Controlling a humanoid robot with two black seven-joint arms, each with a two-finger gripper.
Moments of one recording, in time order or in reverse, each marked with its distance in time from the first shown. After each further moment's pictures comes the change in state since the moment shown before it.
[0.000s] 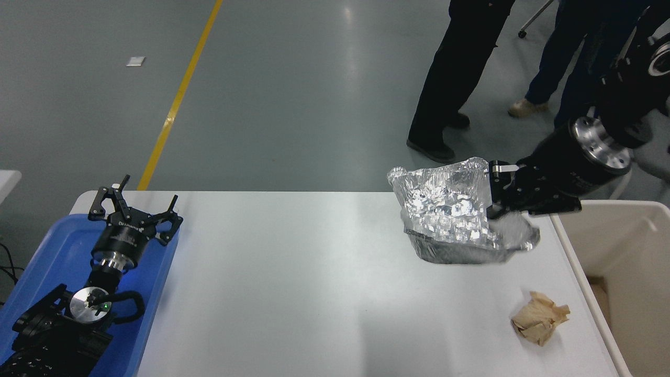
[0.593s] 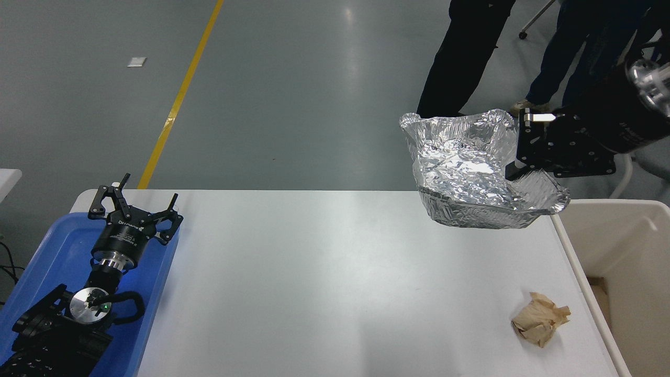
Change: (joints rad) left arm 0.001 0.000 -0.001 0.000 0.000 0.000 -0.001; right arm 0.042 -0.102 -0.094 -0.033 0.012 -0.013 0.001
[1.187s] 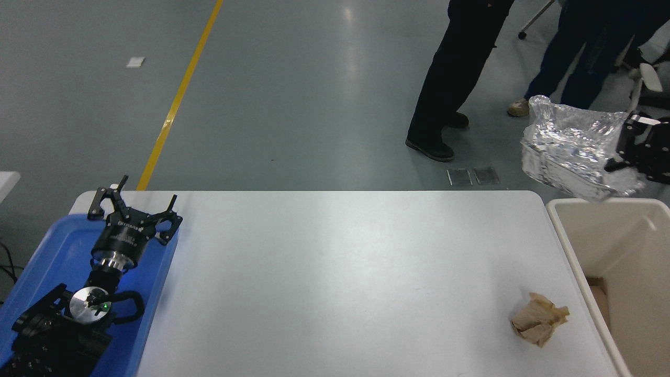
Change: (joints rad) left arm 0.003 0.000 -0.004 0.000 -0.001 0.000 -0.001; right arm -0.580 -0.217 0.053 -0.502 -0.016 -0.186 0.002
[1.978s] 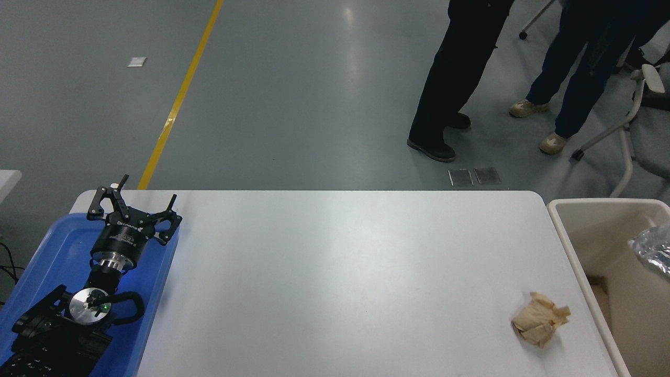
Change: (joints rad) left arm -0.001 0.000 -0.001 0.000 0.001 0.000 0.000; right arm -1.061 0.196 0.465 -0.754 0.015 -0.414 0.009
